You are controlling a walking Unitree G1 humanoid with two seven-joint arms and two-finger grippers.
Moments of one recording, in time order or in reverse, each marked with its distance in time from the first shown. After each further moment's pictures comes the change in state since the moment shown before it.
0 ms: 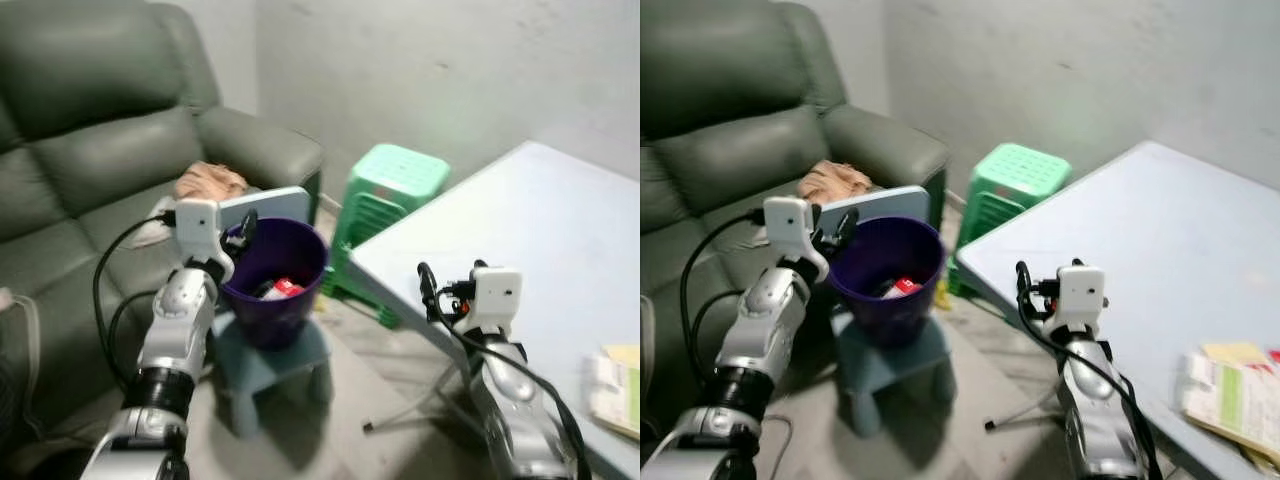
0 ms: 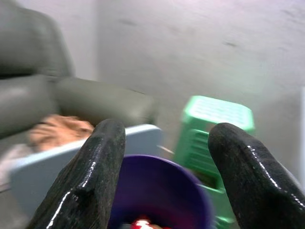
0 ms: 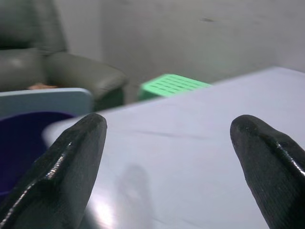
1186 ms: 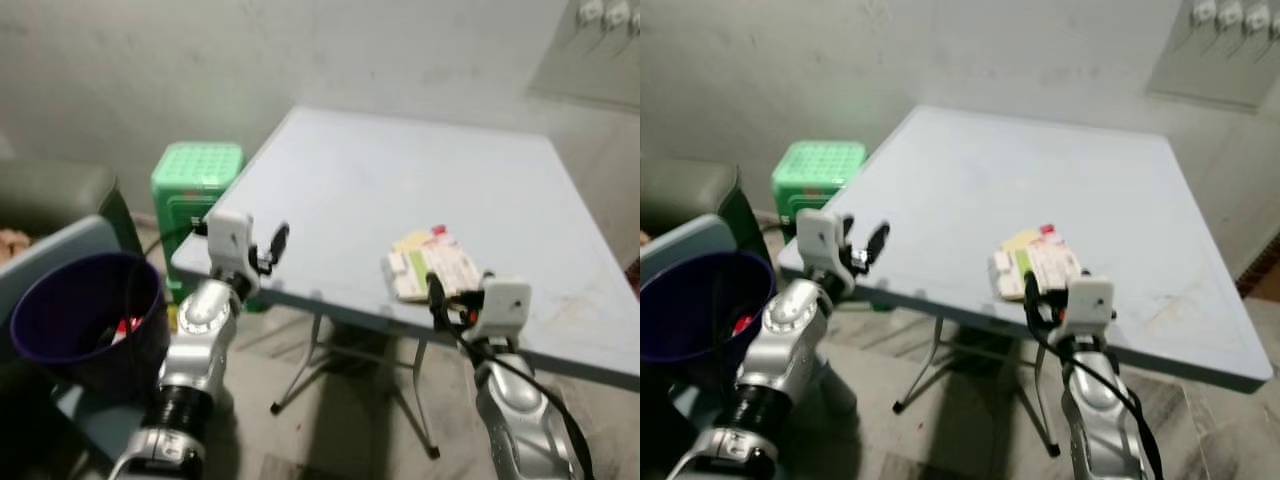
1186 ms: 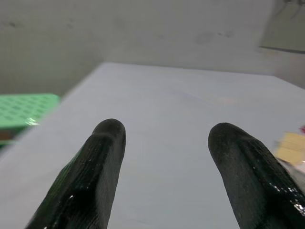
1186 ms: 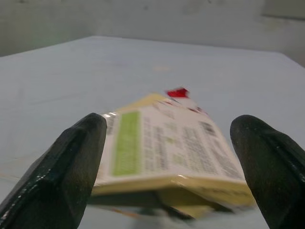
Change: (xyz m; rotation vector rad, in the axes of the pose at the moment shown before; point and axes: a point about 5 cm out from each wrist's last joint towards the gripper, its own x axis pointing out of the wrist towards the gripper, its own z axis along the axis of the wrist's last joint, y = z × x) left arm -0.011 -0.037 -0.016 -0.023 0.035 -0.135; right arm -0.012 -0.006 -0.008 0.041 0.040 -0.053
